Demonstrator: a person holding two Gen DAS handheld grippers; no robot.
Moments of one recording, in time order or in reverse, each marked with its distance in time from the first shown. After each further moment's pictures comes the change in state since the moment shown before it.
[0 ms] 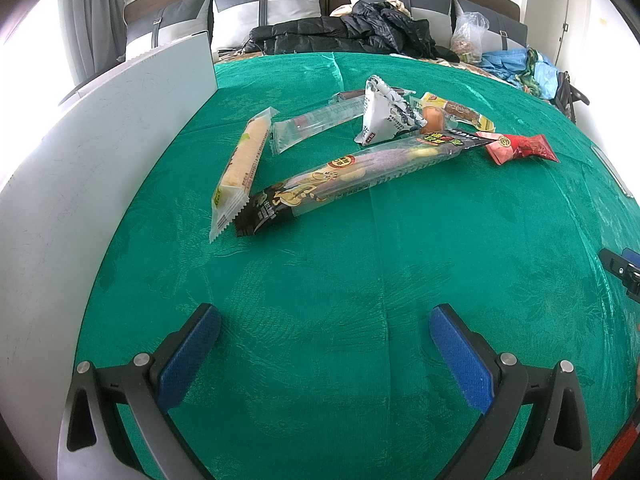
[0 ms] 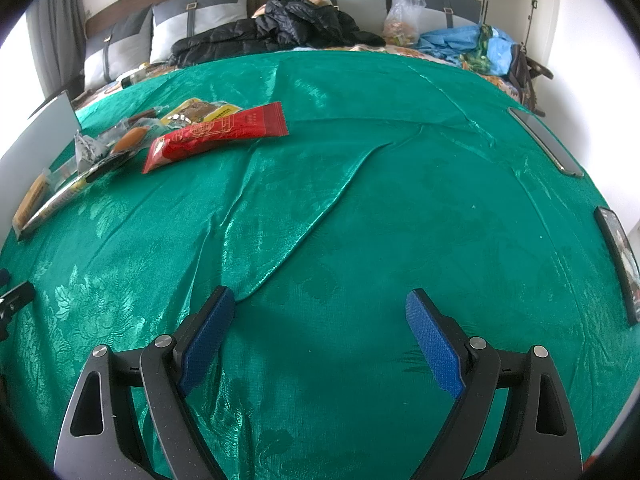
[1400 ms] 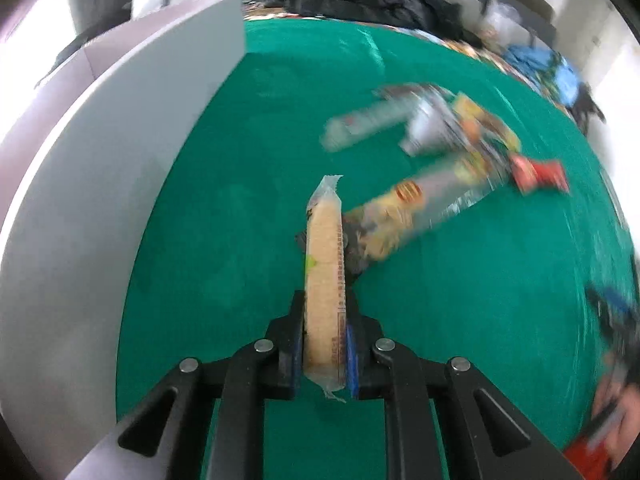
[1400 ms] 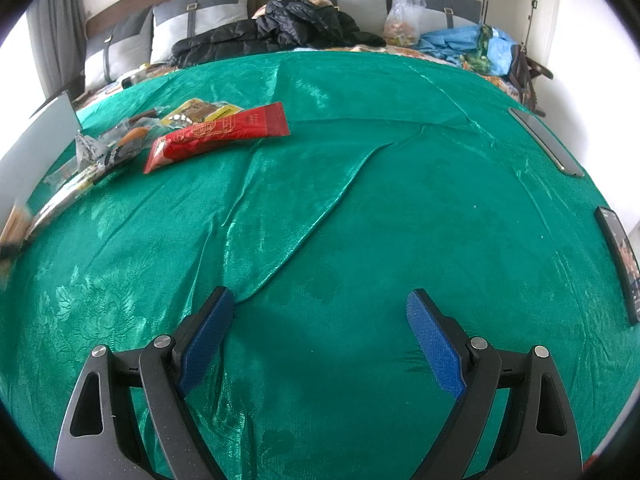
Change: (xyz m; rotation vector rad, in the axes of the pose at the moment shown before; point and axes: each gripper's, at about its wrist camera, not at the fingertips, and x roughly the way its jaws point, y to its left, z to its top) left arm -0.020 0.041 0.027 -0.071 0.190 -0.042; right arm 0.001 0.002 0.001 0.001 0.000 -0.001
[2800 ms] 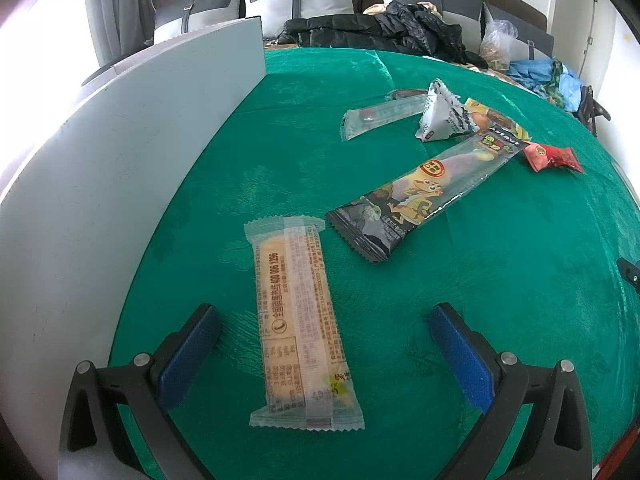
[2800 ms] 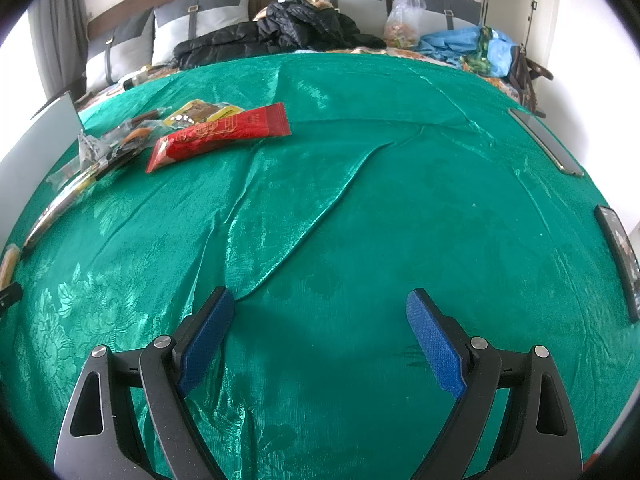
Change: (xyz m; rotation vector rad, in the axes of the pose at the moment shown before) left arm 0.016 0.006 -0.035 0.001 -0.174 0.092; right arm 0.001 0.002 0.000 0.000 -0.001 -0.001
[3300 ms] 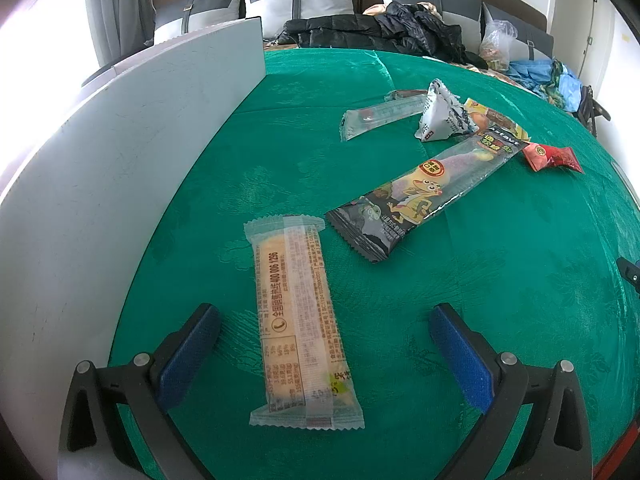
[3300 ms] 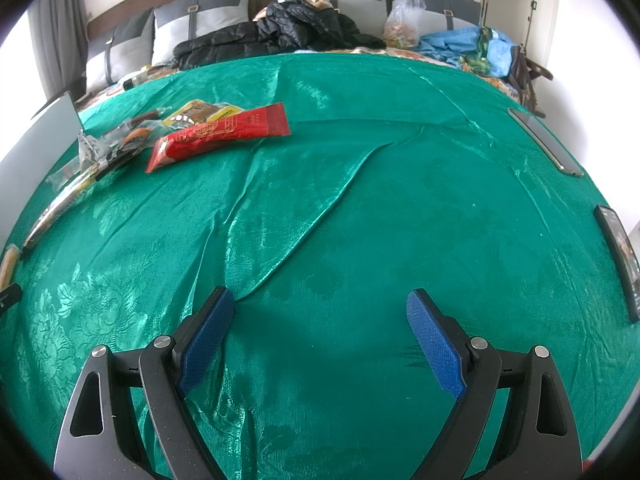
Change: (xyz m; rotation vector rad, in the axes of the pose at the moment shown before) left arm 0.000 0.000 0.002 0.001 -0.001 -0.001; right arm 0.001 0.002 0.001 -0.001 0.000 0.000
